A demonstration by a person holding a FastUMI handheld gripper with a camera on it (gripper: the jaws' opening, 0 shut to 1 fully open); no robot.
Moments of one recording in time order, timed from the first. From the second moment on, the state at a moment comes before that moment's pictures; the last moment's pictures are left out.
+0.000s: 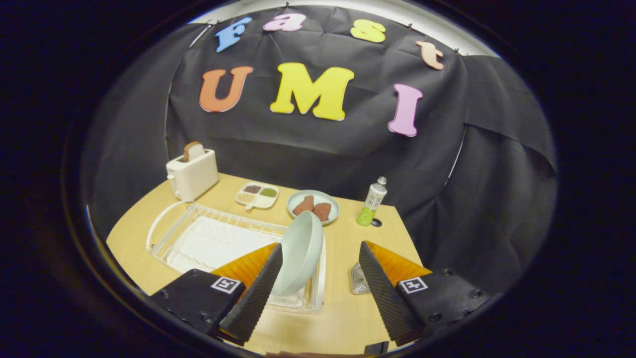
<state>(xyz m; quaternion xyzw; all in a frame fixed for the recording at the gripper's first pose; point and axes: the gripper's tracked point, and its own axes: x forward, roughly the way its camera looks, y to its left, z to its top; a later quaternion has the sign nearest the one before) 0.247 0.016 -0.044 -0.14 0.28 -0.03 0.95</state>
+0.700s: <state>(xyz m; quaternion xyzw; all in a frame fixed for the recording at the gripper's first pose) 0.329 0.003 -0.096 -0.10 0.57 -0.06 0.82</state>
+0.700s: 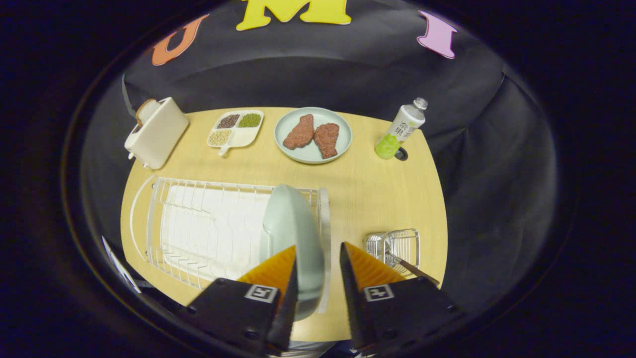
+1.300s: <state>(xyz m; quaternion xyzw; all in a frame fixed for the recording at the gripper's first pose) 0.323 0.007 -0.077 -0.11 0.54 -0.13 0.82</state>
